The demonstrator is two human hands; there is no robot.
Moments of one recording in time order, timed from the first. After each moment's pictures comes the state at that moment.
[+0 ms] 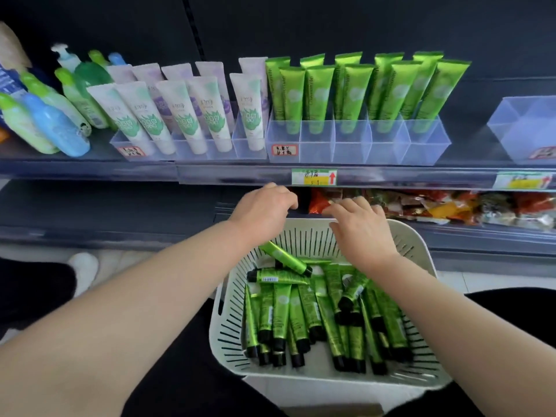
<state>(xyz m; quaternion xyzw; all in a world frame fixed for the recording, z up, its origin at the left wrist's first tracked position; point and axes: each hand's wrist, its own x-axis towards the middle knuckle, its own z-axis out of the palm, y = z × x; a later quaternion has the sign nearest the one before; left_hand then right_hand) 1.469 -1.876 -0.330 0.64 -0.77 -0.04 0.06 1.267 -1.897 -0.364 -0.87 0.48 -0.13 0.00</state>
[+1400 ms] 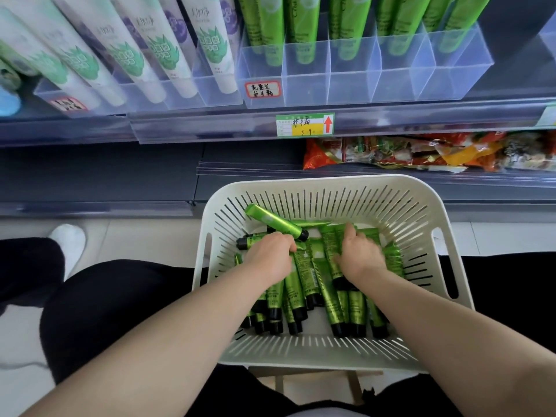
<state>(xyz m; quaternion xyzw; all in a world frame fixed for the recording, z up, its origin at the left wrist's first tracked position) 1.424 -1.816 -0.464 0.72 -0.63 -0.29 -0.04 1.248 -1.862 -0.497 -0.72 0.64 0.14 0.23</state>
